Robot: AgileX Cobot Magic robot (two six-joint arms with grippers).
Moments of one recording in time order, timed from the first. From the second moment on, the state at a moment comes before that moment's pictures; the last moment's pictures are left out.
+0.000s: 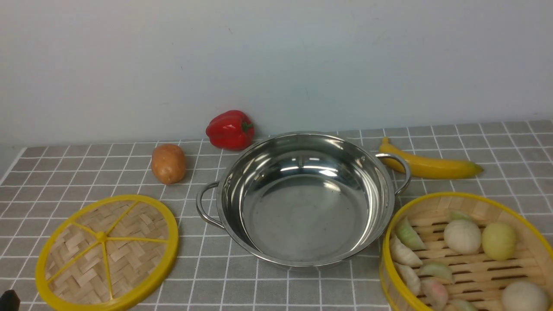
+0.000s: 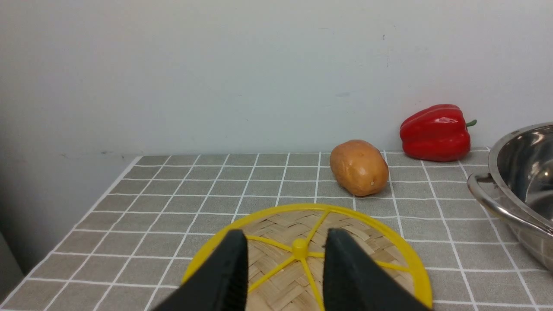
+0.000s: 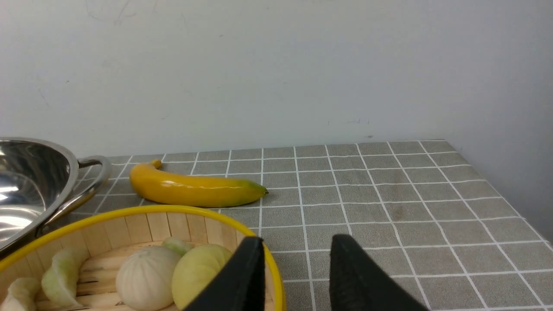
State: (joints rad) right arm -0.09 0.03 0.01 -0.05 0.25 0.18; left arm 0.03 0.00 0.01 0.41 0.21 -0.36
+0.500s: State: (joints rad) right arm -0.09 0.03 0.01 0.17 0.18 0.34; left arm 0.03 0.00 0.01 0.17 0.14 -0.56
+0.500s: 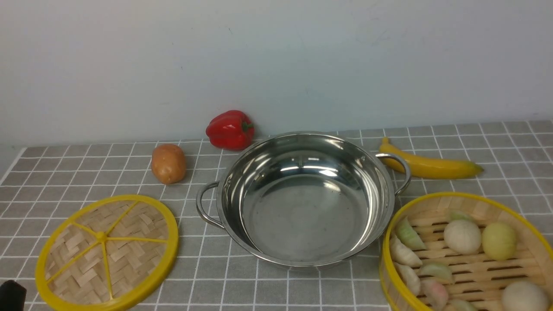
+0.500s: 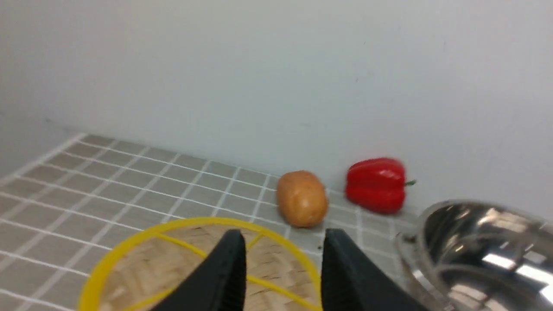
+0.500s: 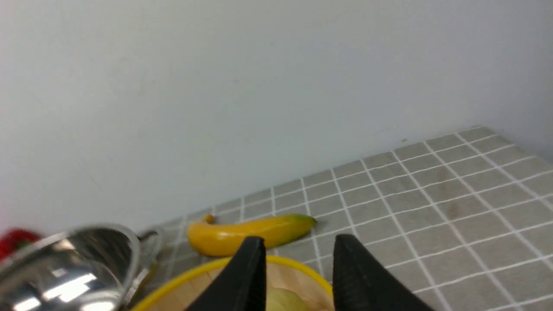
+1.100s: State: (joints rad) right arm -0.09 0.03 0.01 0.58 0.13 0.54; left arm 0.03 0.00 0.01 -0.07 0.01 -0.70
